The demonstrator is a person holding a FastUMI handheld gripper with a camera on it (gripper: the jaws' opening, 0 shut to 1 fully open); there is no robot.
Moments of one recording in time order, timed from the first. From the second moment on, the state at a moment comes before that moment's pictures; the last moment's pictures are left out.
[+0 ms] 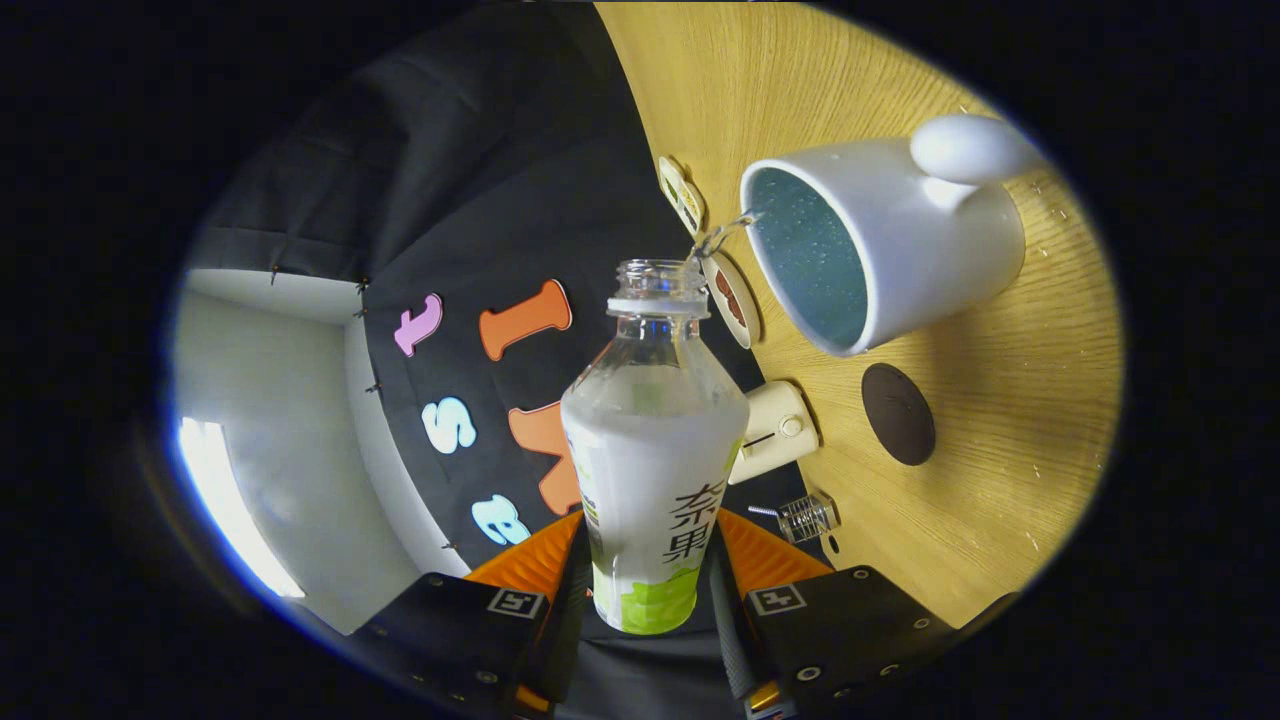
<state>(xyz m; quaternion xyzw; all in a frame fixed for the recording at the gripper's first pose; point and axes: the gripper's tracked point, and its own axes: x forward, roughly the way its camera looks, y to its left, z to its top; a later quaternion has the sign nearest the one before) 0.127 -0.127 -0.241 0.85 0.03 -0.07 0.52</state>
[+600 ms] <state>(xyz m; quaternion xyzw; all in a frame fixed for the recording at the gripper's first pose) 0.135 -0.132 -0.232 0.87 0.02 -0.07 0.48</state>
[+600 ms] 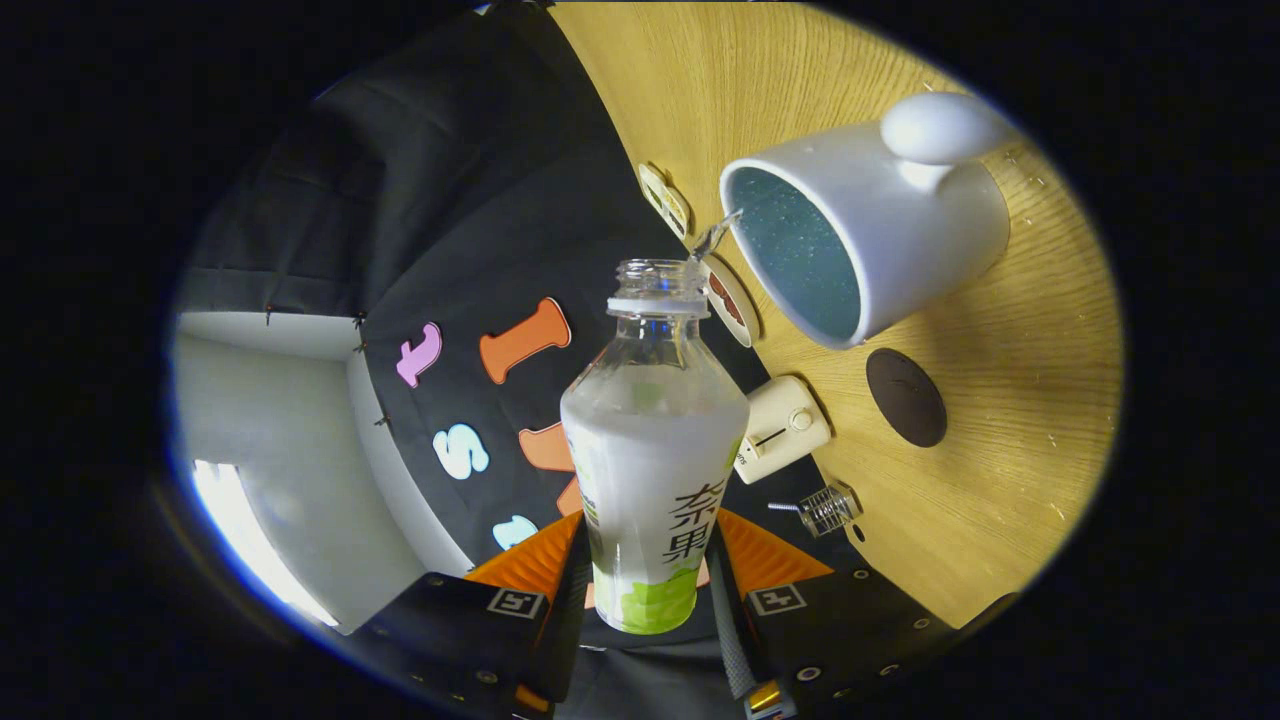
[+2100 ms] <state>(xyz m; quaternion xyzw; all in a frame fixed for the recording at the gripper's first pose) 0.127 -0.135 -0.232 0.91 0.02 -0.09 0.41</state>
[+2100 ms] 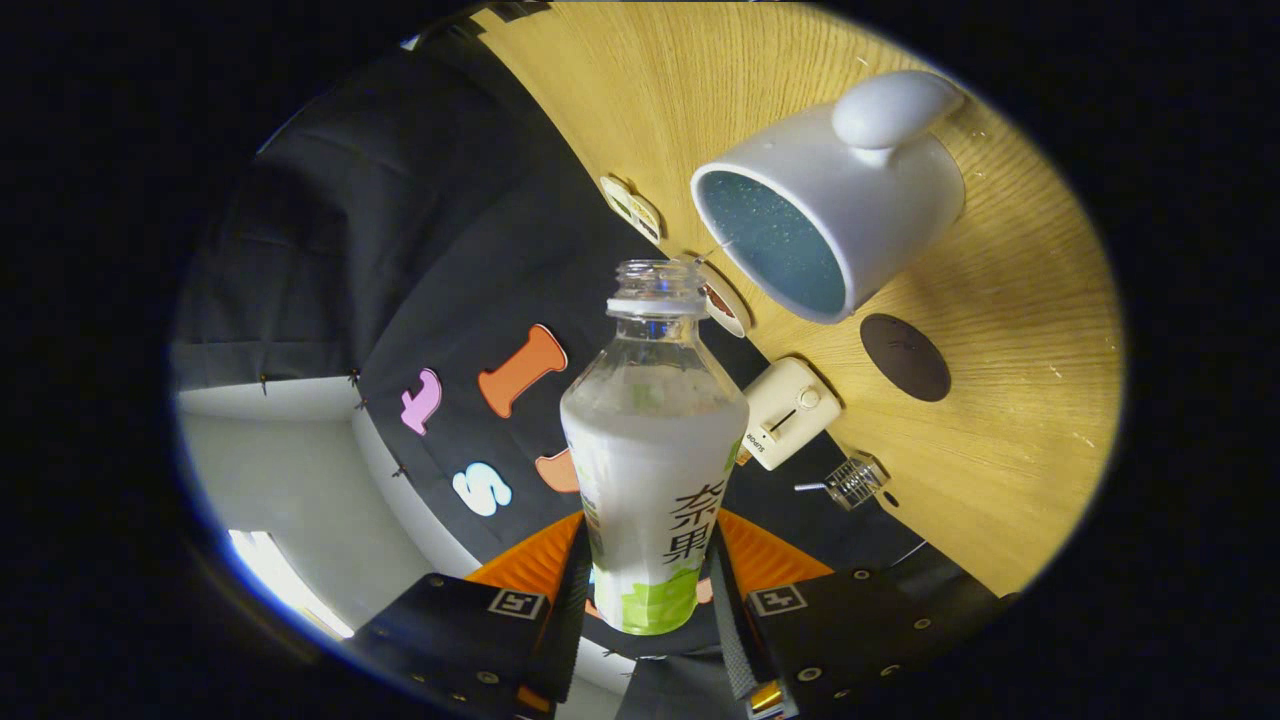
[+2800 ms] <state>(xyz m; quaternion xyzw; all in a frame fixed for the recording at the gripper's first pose) 0.116 -0.094 -0.271 0.69 0.11 -0.06 0.71</state>
